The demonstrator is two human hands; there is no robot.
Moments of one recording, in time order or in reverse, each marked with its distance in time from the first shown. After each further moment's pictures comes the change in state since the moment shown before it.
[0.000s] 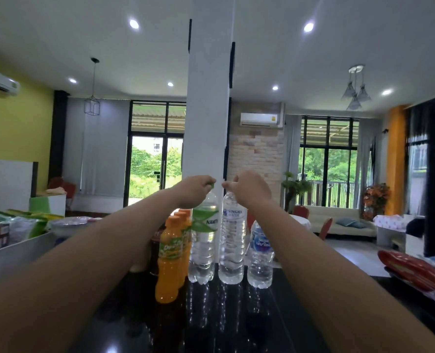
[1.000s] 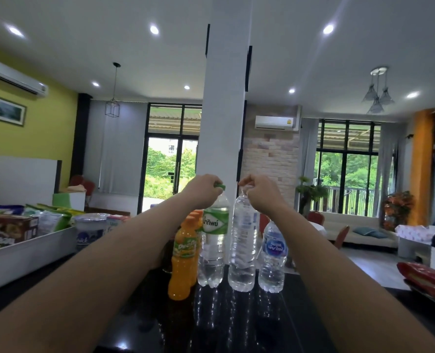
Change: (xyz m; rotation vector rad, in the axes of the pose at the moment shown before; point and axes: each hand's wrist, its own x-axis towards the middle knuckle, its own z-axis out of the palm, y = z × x) left_hand -0.010 0.002 -0.005 0.000 0.126 -0.109; right_hand -0.008 0.006 -0.003 0.333 -0.024 -0.132
